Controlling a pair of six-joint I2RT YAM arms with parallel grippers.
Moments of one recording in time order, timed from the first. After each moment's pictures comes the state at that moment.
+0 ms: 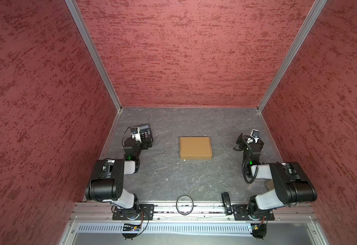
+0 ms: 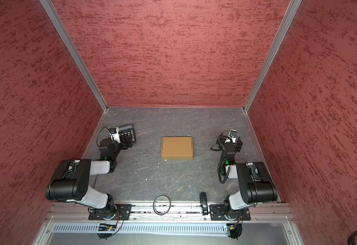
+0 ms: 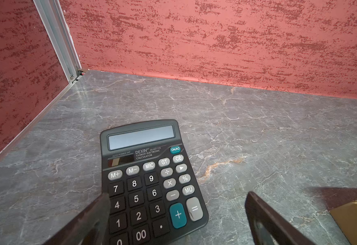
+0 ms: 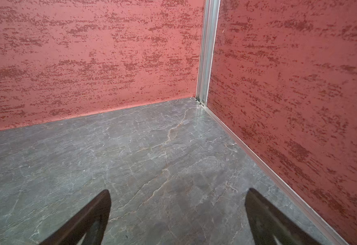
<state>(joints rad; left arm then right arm) 0.06 1.53 0.39 0.85 0.10 -0.09 0.04 1.50 0.33 1.04 0.41 0.08</state>
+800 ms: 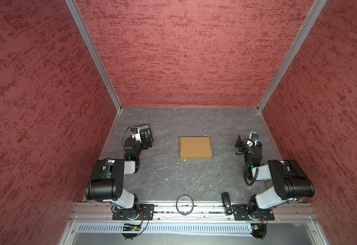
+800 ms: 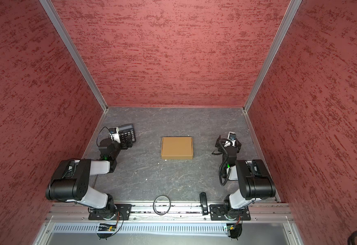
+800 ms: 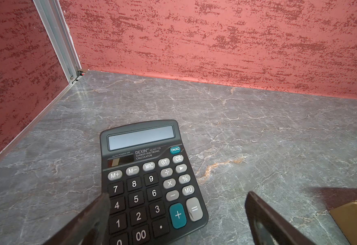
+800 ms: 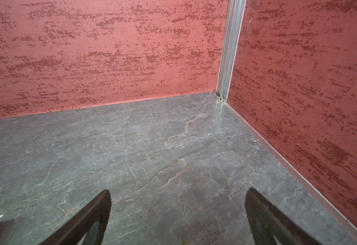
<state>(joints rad) 0.06 1.53 0.39 0.85 0.10 -0.09 0.00 1.55 0.26 1.16 0.23 0.08</state>
